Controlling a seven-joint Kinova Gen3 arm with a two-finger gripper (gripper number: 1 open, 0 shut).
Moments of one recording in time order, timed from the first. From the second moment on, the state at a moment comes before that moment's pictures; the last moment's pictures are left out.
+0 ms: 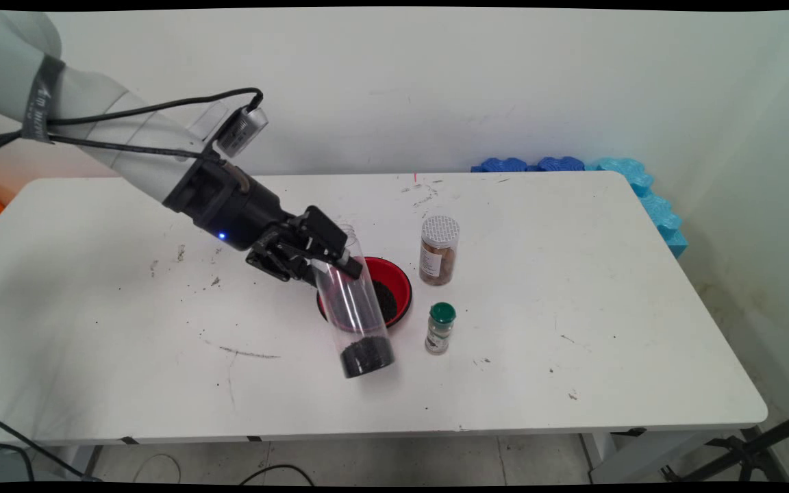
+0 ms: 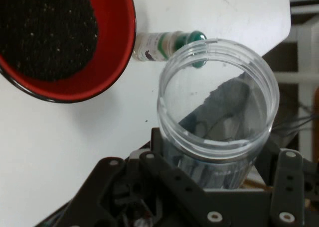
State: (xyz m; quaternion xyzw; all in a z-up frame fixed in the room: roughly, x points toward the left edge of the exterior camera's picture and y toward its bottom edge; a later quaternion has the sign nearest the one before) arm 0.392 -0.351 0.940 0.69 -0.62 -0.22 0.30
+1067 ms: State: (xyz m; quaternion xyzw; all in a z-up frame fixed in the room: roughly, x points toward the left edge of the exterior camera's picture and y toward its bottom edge) arm 0.386 -0.362 0.925 0.80 -0.44 -0.30 0.27
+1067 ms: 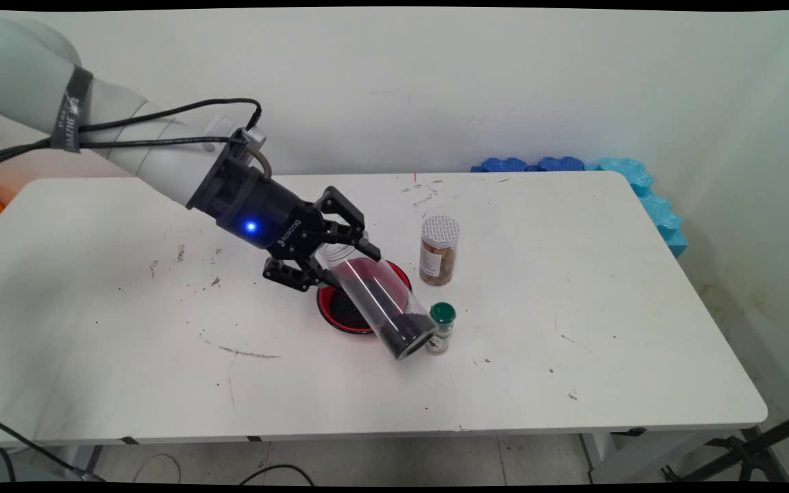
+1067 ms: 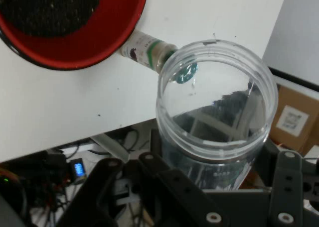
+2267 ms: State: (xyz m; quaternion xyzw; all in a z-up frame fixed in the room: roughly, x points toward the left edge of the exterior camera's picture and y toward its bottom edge) arm 0.386 -0.368 0.914 0.86 -0.22 -0.40 0.24
